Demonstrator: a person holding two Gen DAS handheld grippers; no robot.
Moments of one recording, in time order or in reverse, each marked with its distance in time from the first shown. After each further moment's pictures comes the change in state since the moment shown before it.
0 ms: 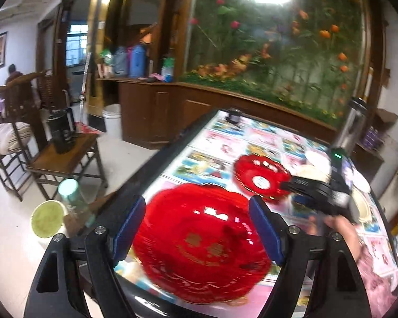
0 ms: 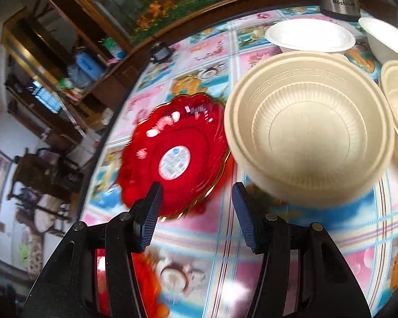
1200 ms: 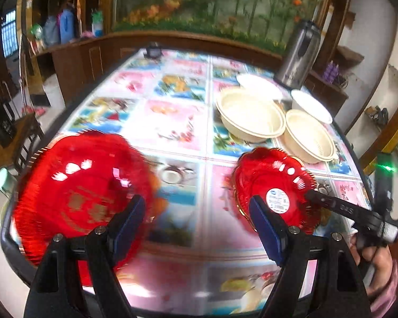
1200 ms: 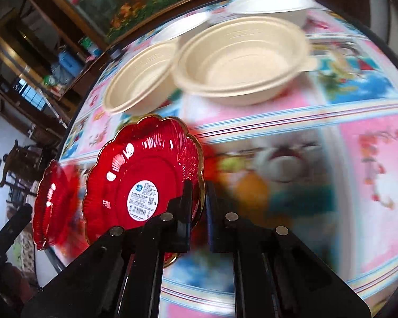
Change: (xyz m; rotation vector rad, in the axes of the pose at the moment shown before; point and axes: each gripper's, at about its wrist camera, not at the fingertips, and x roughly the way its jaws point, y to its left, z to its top) left arm 0.051 -0.132 -0.037 0.166 0.356 -0.223; right arm -0.130 -0.167 -0.063 0.037 0.043 -0.070
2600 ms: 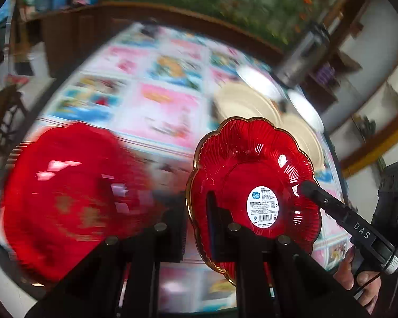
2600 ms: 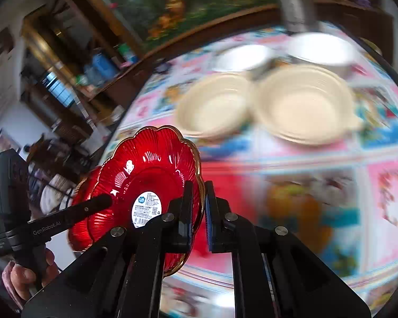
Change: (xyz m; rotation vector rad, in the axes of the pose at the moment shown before) left arm -0.002 0.040 0.034 -0.102 0.103 -0.111; right arm -0.033 0.090 0.013 -0.138 -0.073 0.159
